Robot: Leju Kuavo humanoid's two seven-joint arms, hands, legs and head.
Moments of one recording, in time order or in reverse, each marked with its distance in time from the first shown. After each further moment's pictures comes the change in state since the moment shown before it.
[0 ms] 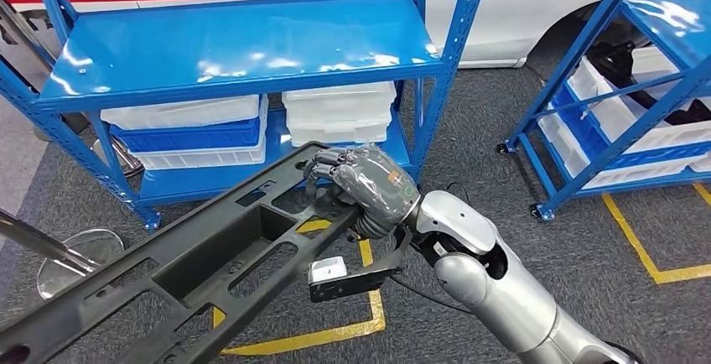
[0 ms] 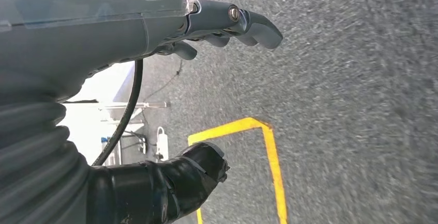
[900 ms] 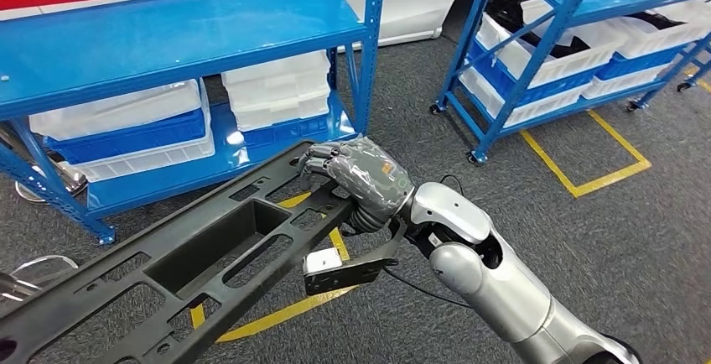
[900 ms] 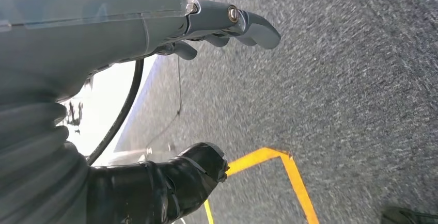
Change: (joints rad) left arm -0.002 -0.016 0.025 0.000 0.002 0.000 0.002; right arm -0.041 0.020 0.008 0.041 -0.029 0.021 0.000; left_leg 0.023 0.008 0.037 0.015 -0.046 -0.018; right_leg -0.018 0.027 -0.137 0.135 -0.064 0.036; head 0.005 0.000
